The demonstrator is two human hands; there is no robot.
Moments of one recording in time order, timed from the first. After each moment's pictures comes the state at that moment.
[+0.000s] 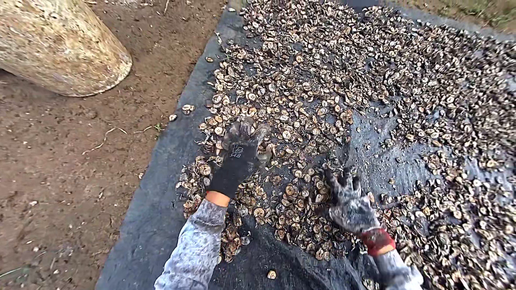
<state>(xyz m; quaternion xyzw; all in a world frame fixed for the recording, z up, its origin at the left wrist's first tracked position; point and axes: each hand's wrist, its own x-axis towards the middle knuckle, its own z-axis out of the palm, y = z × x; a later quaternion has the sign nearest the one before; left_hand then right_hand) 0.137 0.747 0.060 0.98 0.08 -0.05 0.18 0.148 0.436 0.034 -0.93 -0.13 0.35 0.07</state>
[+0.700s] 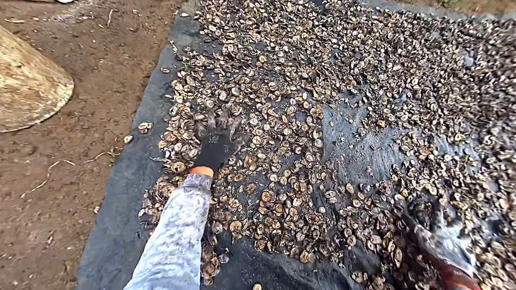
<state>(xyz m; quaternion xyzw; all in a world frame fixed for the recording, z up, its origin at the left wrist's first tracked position) 0.230 0.774 -0.015 0.99 0.09 -0.06 0.10 0.088 0.195 0.012 -0.94 0.26 0.20 0.05</state>
